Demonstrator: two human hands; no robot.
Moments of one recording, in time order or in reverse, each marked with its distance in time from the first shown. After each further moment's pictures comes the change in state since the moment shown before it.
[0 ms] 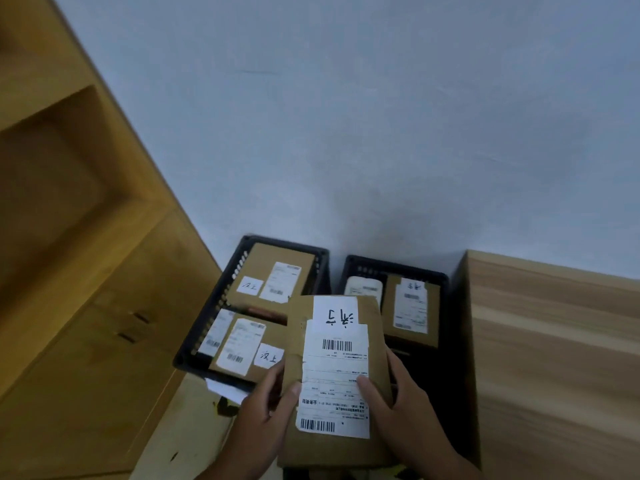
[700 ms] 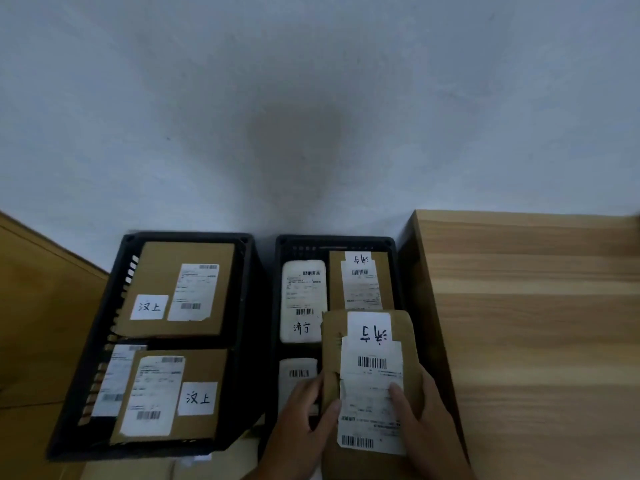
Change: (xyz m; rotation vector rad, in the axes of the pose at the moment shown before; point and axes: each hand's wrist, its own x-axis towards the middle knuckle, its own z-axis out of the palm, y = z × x) left_hand 0.151 -0.054 0.109 0.242 -0.377 -0.024; right_hand 0.090 0.098 -0.026 0.019 0.379 0.484
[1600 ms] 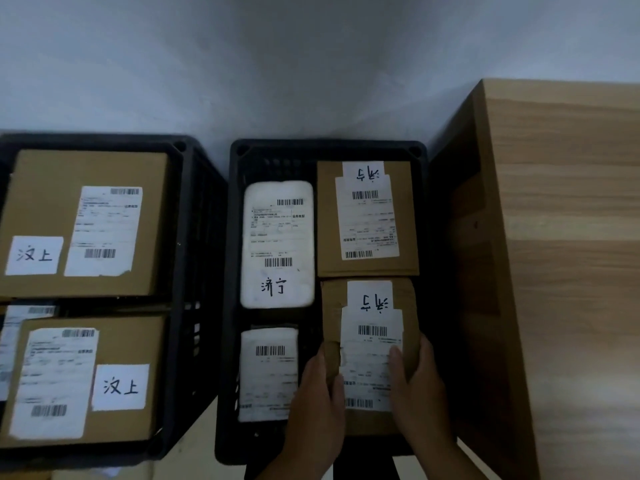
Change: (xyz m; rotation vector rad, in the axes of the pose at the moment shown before) left_hand 0.114 -0.103 0.099 0.121 0.092 -0.221; right_hand 0.152 0.105 0.092 -0.040 0.053 0.124
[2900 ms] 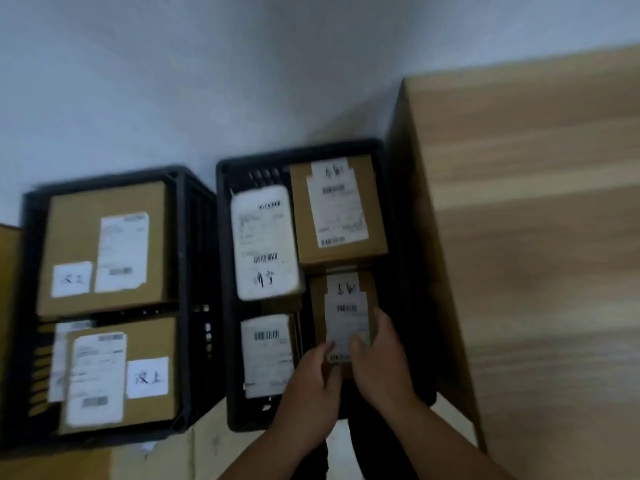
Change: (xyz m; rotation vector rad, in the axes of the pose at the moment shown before) left_hand -0.042 0.033 -0.010 0.154 -0.158 -0.035; right_hand -0.022 -0.006 -0.008 0.147 -0.136 -0.102
